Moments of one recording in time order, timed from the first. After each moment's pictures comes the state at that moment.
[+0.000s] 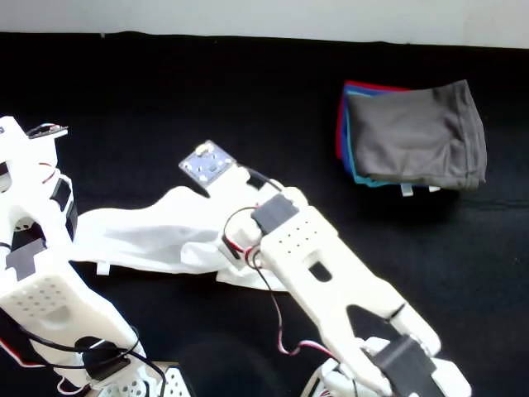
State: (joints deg) left arm -38.2 25.5 -13.9 100.4 -27.6; right arm -44.7 -17.7 26.5 67.4 8.1
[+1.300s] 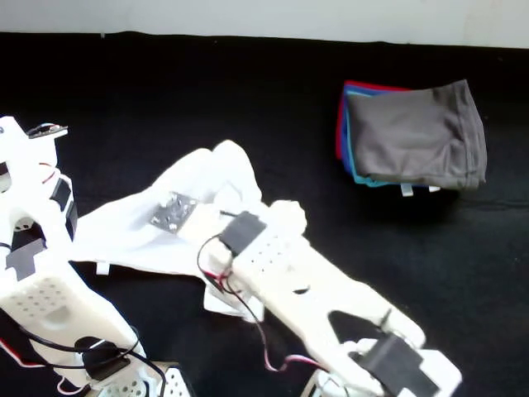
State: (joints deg) left arm -38.2 25.5 -13.9 100.4 -27.6; right arm -54.7 -11.0 23.2 84.1 12.9
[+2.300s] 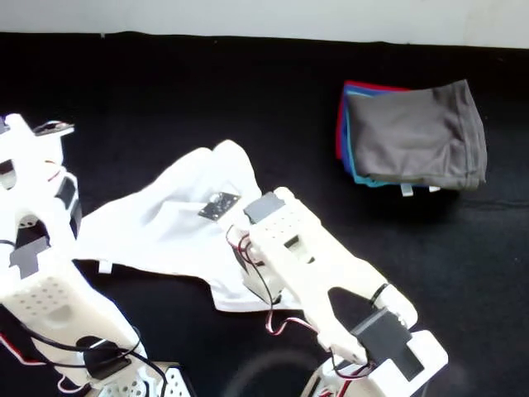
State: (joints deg) left arm -35.5 25.5 -13.9 100.4 -27.6; right arm -42.8 -4.7 29.1 84.0 15.3
